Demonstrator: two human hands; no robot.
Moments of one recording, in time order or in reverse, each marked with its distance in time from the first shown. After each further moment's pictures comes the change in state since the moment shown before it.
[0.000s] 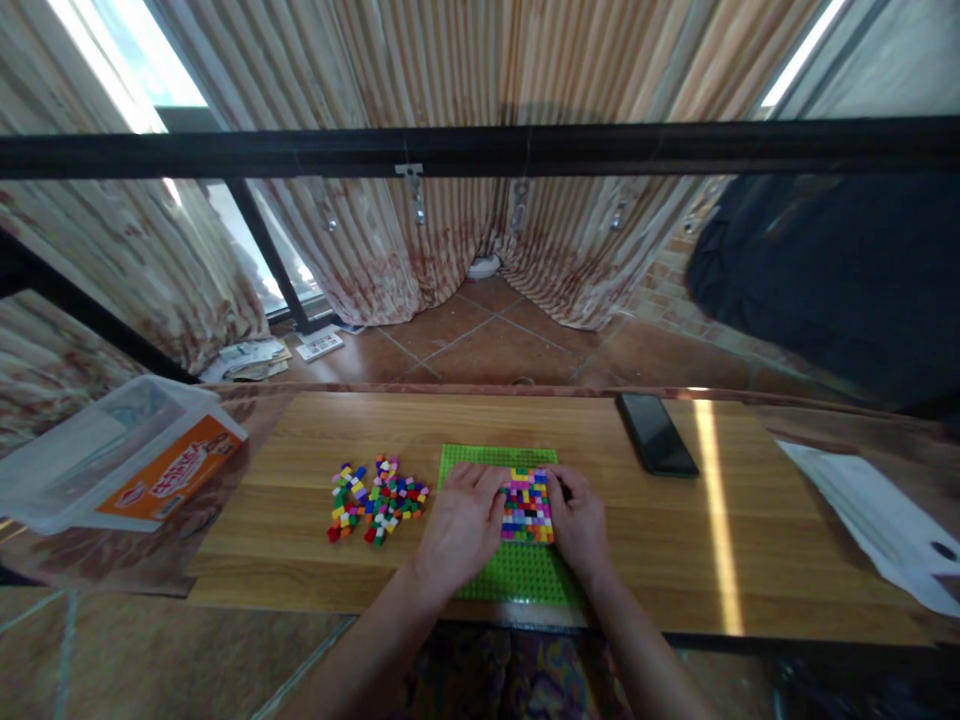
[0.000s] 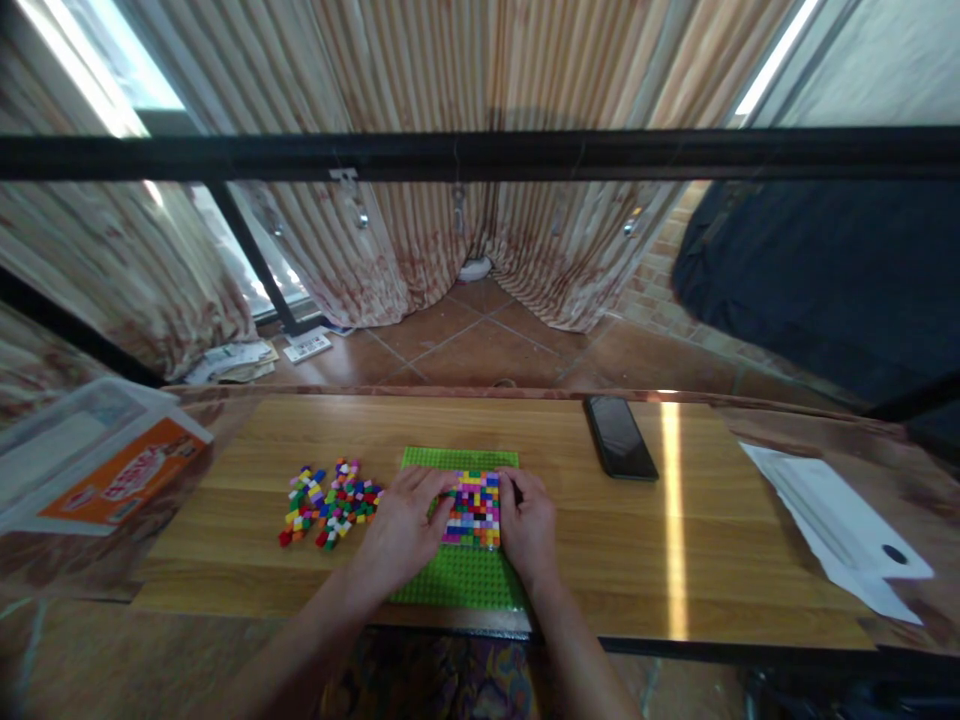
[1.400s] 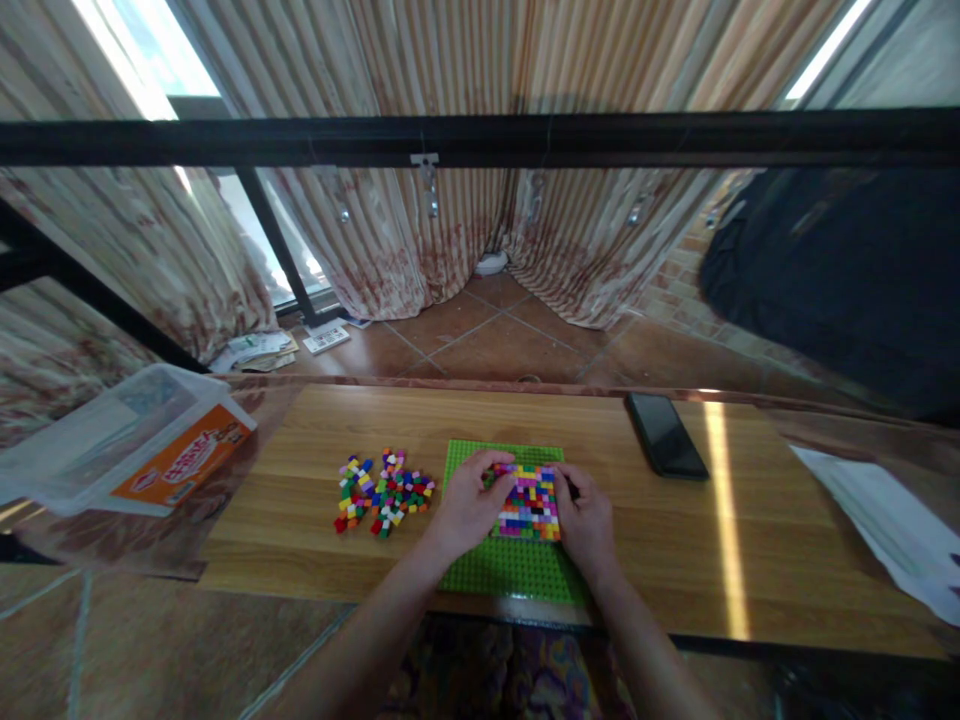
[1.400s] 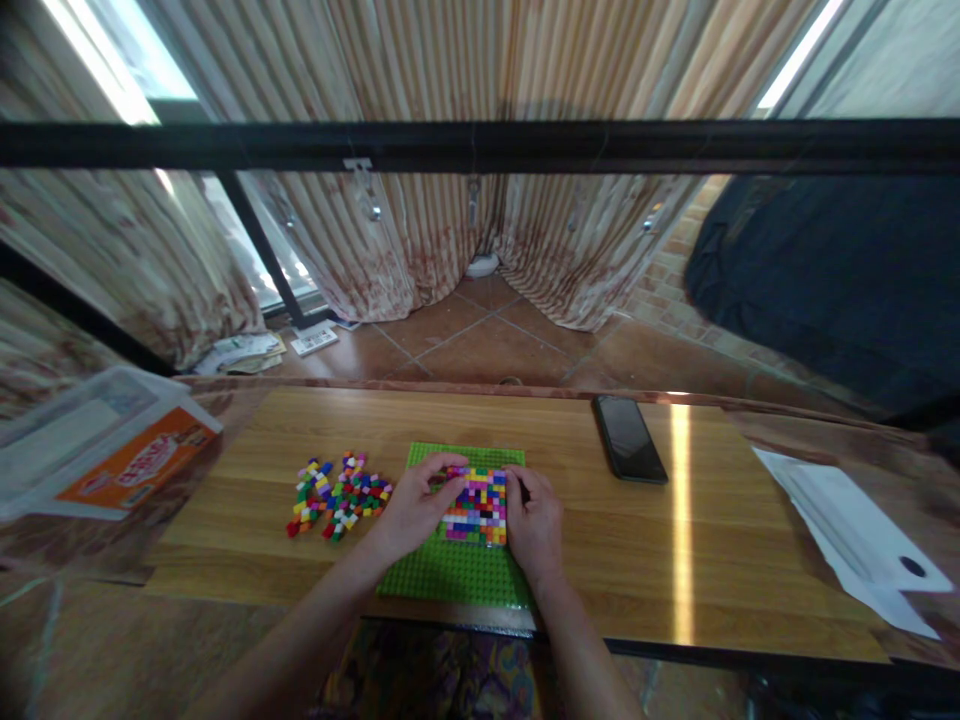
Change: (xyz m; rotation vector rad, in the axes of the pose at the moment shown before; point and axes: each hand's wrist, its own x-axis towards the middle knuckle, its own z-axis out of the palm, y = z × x) left_hand 0.013 -0.018 0.022 -0.613 0.025 -0.386; right_hand 0.000 -0.002 -0.002 -0.010 -0.016 -0.002
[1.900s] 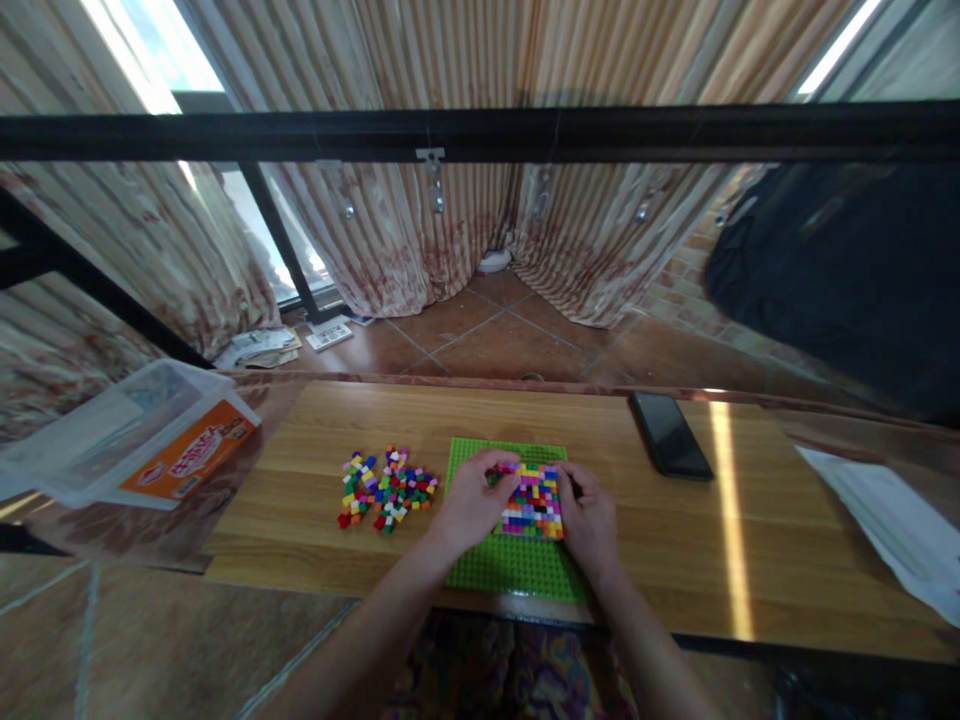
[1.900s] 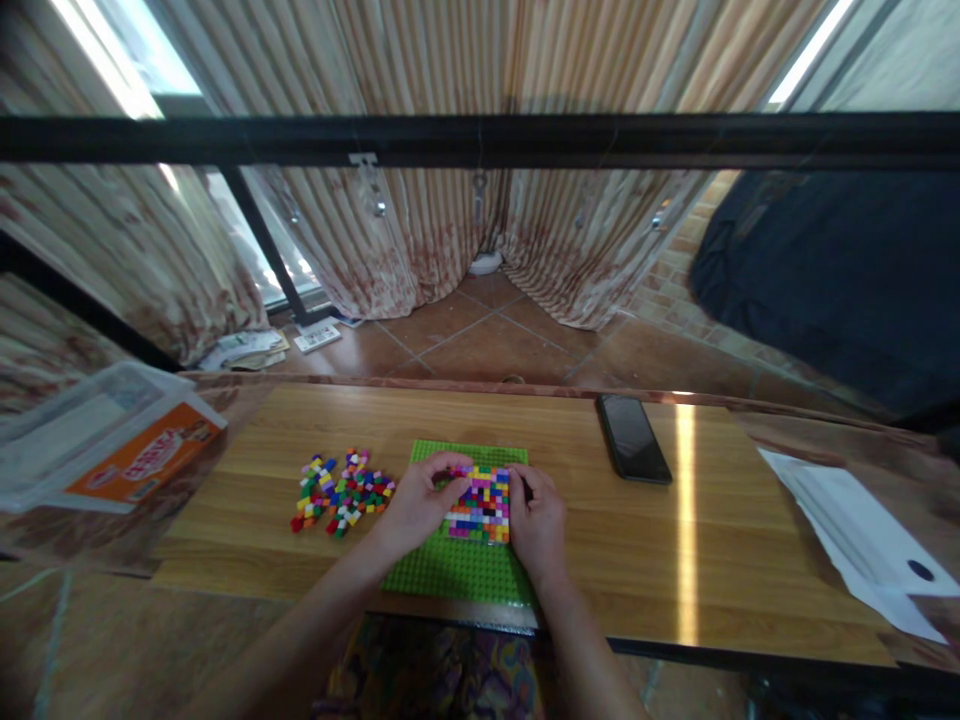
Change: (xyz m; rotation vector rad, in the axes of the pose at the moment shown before) left_hand 0.000 0.003 0.002 -0.042 0.002 -0.025; right_hand 0.000 0.000 -0.001 -0.013 0.006 -0.014
